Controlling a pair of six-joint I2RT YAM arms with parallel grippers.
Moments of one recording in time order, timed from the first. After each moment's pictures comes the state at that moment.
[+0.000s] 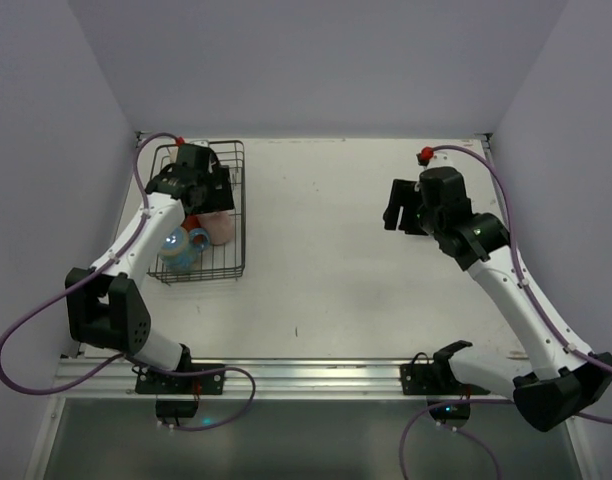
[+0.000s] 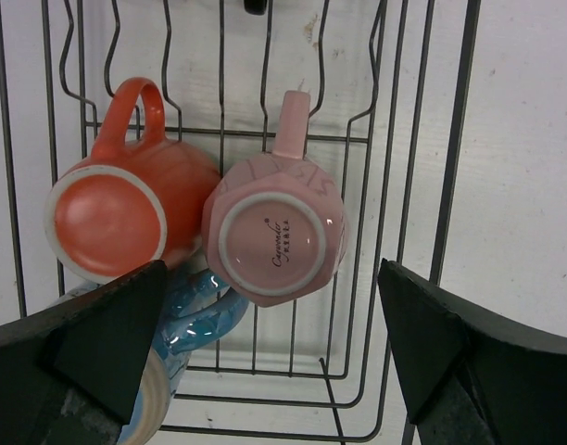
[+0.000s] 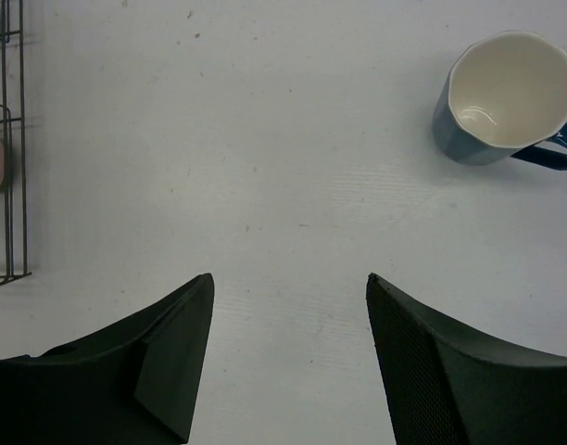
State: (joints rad) left arm -0.20 1.51 1.29 -0.68 -0.22 -0.30; right arm 0.43 1.13 1.23 -0.77 0.19 0.40
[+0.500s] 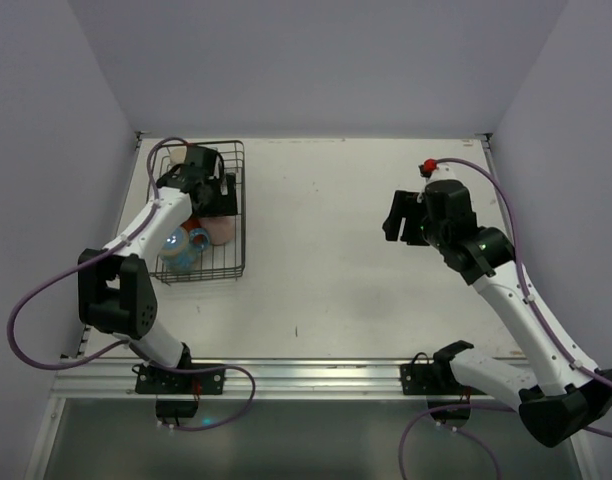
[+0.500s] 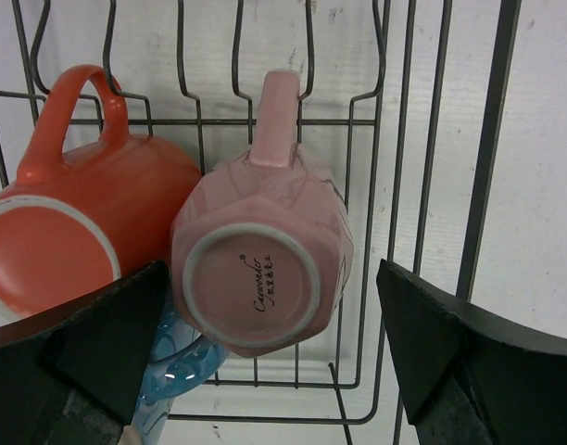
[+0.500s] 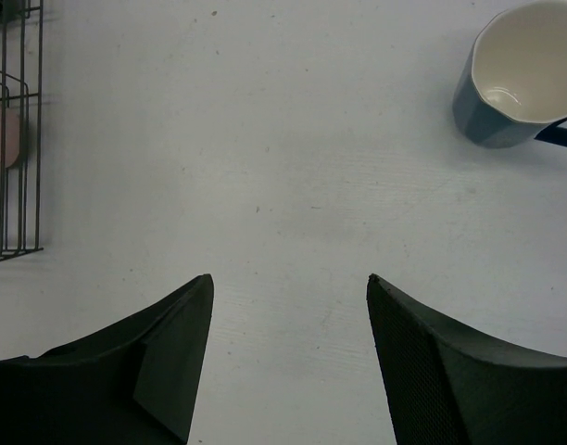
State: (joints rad) left arm -0.19 1.61 1.29 -0.67 -0.17 -0.26; right arm 0.43 1.03 1.13 -0.74 0.14 0.41
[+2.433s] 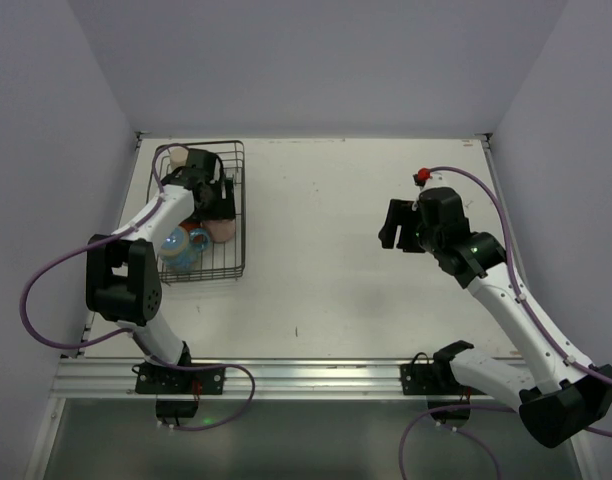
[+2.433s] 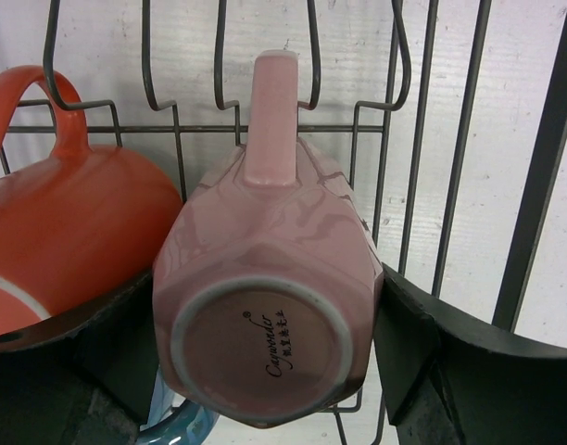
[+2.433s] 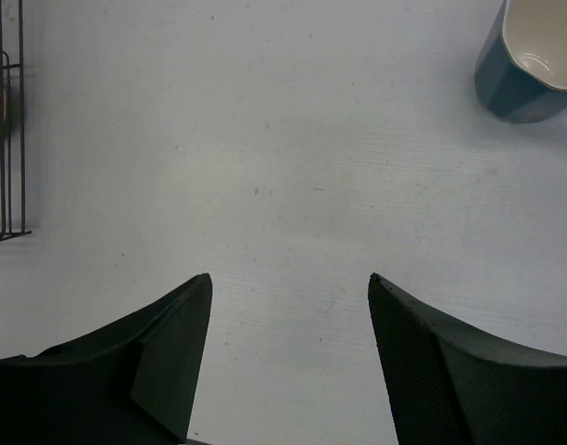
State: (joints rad) left arm -0.16 1.70 1.28 -0.63 -0.10 -0.25; right arm 0.43 1.03 1.04 -0.70 0.11 0.42
